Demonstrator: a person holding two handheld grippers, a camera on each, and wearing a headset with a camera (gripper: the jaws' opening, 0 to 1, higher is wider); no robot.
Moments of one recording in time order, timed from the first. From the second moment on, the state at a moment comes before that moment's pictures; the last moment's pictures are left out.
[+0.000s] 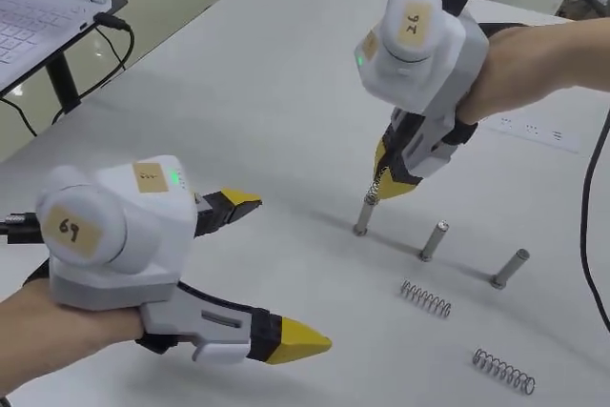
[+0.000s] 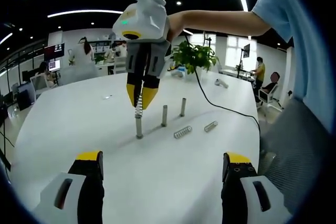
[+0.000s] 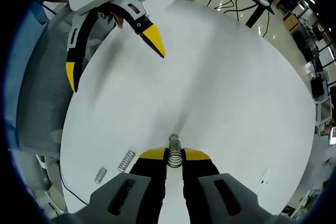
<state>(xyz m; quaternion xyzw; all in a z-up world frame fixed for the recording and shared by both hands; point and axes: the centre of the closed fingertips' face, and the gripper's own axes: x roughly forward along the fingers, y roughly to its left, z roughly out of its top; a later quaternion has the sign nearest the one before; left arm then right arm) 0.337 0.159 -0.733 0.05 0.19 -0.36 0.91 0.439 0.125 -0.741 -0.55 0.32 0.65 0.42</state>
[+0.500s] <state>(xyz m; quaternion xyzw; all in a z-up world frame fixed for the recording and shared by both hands) 0.336 0.159 -0.733 0.04 0.19 -0.36 0.91 0.438 0.129 -0.760 -0.56 0.33 0.65 0.40</state>
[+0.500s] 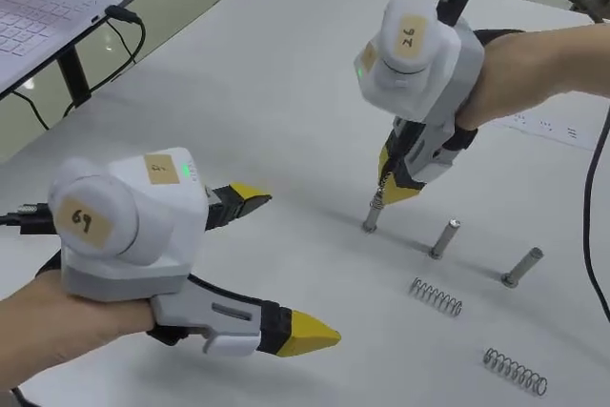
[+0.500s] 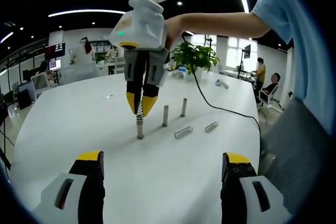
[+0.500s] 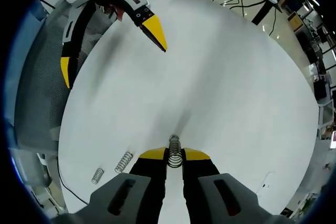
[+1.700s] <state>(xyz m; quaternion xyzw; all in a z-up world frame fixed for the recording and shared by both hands) 0.337 0.163 -0.731 0.04 0.19 -0.35 0.92 0.426 0.128 -0.789 -0.58 0.34 0.64 0.37</state>
